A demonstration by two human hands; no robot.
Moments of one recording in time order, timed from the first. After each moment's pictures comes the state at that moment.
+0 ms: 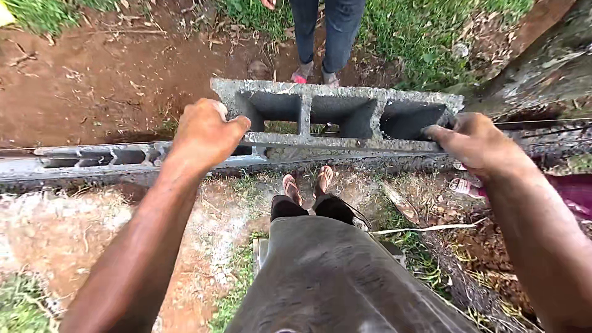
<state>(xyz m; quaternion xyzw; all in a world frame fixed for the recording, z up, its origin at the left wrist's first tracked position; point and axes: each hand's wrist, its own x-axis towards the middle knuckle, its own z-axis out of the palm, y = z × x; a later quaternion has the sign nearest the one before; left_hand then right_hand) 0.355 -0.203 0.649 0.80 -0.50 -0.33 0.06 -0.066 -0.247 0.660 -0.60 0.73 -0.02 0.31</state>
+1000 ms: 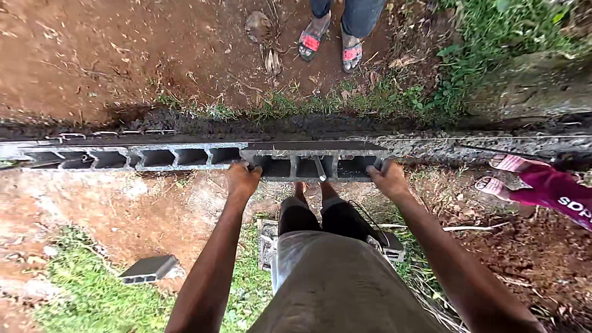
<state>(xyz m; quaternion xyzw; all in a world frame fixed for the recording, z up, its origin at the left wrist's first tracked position) 0.316 -0.215 0.388 0.84 -0.37 -0.39 -0.01 -0.068 -0.295 0.393 -0.53 0.71 0.17 0.44</state>
